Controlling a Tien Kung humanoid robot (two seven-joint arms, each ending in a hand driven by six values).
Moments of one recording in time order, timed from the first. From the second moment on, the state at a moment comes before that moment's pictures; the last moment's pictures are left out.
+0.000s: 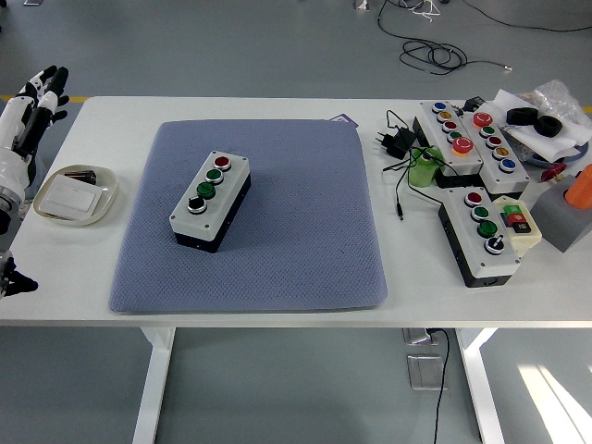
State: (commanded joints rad) left arm -0.36 0.46 -1.28 -1.45 1.32 0.30 0.21; right arm 0.12 -0.13 0.70 0.18 -0.27 -0.24 -0.12
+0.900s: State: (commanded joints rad) left arm -0.43 0.36 -1.04 -1.54 1.90 0.10 0.65; right arm 0.11 -0.13 0.69 0.18 -0.27 -0.25 -0.12
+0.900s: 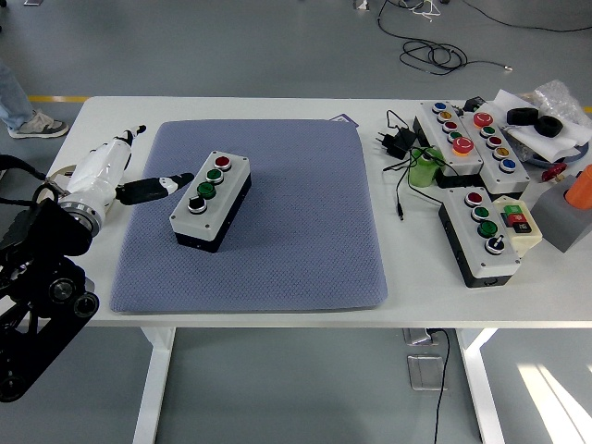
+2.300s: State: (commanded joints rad) left arm -0.60 0.14 -0.88 -1.13 2.10 0.06 0.65; right arm 0.11 -0.14 0.71 0.18 -0.26 -0.26 -0.11
